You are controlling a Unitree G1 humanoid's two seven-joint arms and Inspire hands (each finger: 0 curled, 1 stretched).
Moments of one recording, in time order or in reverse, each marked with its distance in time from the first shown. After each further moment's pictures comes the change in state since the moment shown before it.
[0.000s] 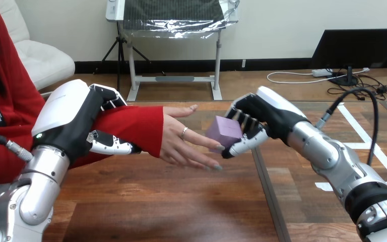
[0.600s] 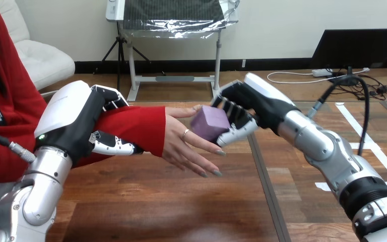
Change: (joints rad) left arm 0.000 -0.018 -0.001 0.000 0.004 0.006 0.000; right arm 0.000 0.013 -0.002 -0.114 0.044 -0.014 0.044
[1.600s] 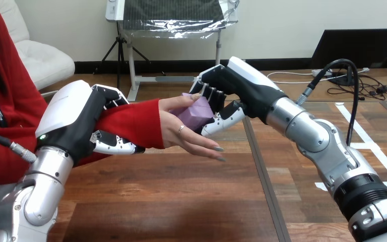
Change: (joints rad) left arm 0.000 -0.008 0.000 -0.001 0.000 -0.002 0.008; right arm 0.031 0.012 -0.016 -0.206 0.039 0.018 0.090
